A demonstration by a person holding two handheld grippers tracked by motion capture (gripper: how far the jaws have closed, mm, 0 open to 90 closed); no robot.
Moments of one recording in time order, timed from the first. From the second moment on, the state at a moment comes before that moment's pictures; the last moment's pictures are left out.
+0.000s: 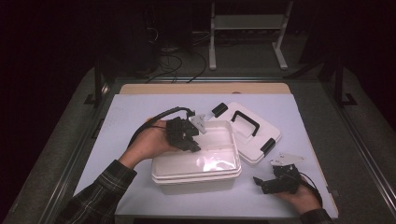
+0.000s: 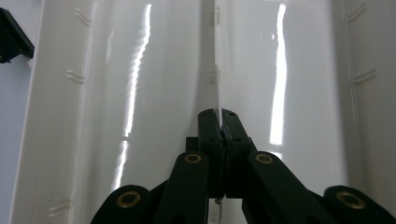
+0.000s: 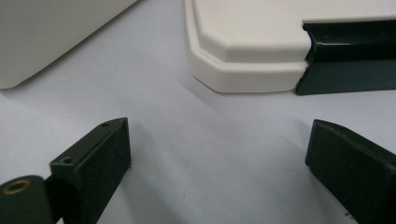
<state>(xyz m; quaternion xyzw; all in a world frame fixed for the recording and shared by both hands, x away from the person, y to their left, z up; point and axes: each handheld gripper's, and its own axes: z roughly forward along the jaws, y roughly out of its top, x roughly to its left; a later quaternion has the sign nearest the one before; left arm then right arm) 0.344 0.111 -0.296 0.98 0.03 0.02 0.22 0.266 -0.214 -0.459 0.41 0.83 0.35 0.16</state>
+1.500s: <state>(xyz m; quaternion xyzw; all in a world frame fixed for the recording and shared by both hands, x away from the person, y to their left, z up) 0.337 0.246 -0.247 0.96 0.16 0.06 0.23 0.266 -0.214 -0.459 0.41 0.83 0.35 0.16</state>
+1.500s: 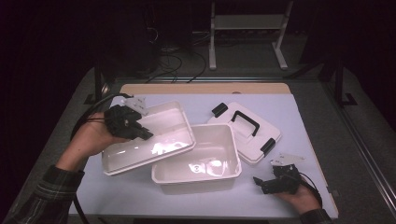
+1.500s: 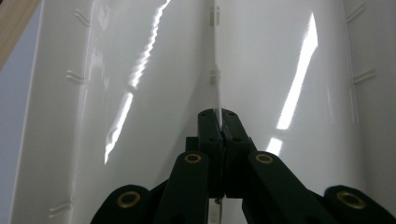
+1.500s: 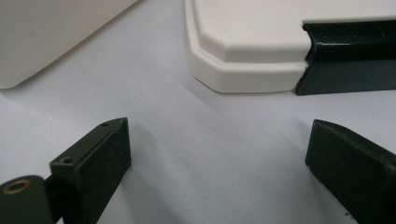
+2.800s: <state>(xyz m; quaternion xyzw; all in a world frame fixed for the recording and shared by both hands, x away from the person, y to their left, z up) 0.336 0.358 -0.338 0.92 0.32 0.07 0.19 0.266 -0.214 -0.459 0.41 0.83 0.35 0.16</state>
